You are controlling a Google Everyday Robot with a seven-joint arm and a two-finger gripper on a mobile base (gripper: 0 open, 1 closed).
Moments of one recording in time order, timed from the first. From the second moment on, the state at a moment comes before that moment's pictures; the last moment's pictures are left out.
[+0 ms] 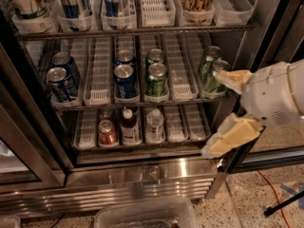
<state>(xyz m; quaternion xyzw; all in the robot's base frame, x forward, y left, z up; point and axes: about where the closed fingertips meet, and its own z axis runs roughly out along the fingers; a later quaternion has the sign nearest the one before) 0.421 -0.126 0.923 -0.58 0.71 0.13 0.37</state>
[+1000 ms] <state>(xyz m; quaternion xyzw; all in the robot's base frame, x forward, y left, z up) 0.394 -0.063 0.904 -0.50 0.62 0.33 0.52</state>
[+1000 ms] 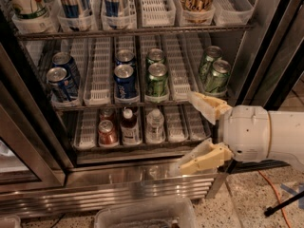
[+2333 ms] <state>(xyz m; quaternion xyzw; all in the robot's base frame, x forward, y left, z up) 0.402 -0.002 0.894 -0.41 0.57 0.39 0.59</state>
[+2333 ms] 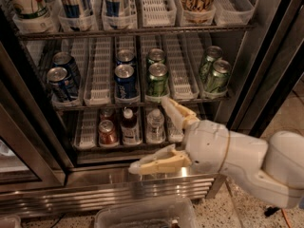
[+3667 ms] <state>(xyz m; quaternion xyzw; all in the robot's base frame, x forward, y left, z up) 0.412 0.055 0.849 -0.33 0.52 0.40 0.68</state>
